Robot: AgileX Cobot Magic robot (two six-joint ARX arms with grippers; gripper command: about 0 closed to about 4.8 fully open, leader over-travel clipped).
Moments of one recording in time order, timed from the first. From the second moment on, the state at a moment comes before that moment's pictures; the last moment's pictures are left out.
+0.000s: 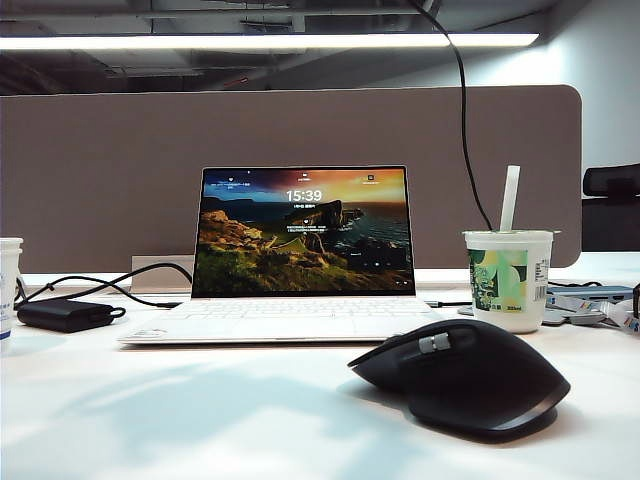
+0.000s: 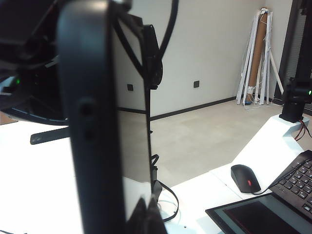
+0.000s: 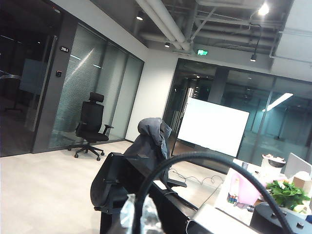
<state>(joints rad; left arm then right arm) -0.51 1.11 1.09 0.12 1.56 -0.02 0.73 1.33 1.26 0.99 -1.17 0.61</state>
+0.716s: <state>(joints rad) -0.51 1.12 1.09 0.16 1.56 -0.05 0.73 1.32 1.26 0.94 -1.16 0.58</state>
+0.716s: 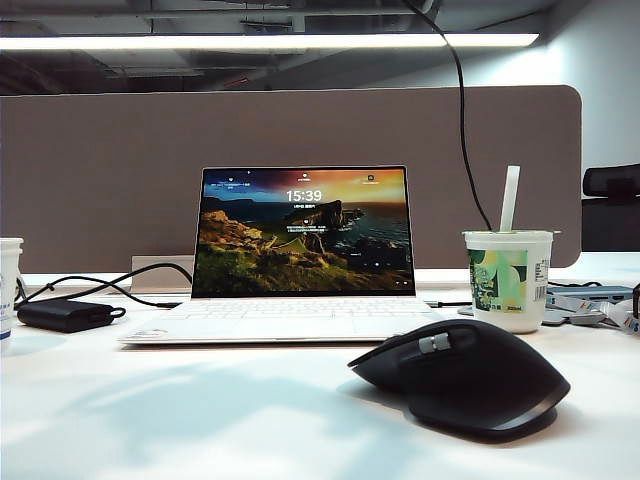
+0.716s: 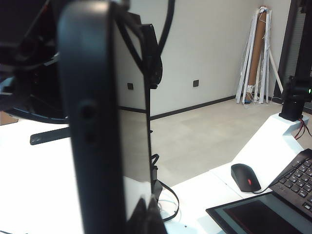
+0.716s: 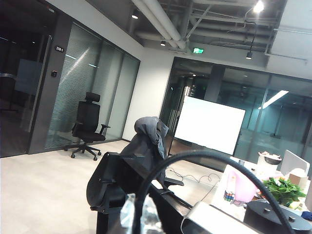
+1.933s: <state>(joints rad) -0.51 1.12 1.09 0.23 1.51 -0.08 0.73 1.31 1.26 0.93 -1.13 0.55</state>
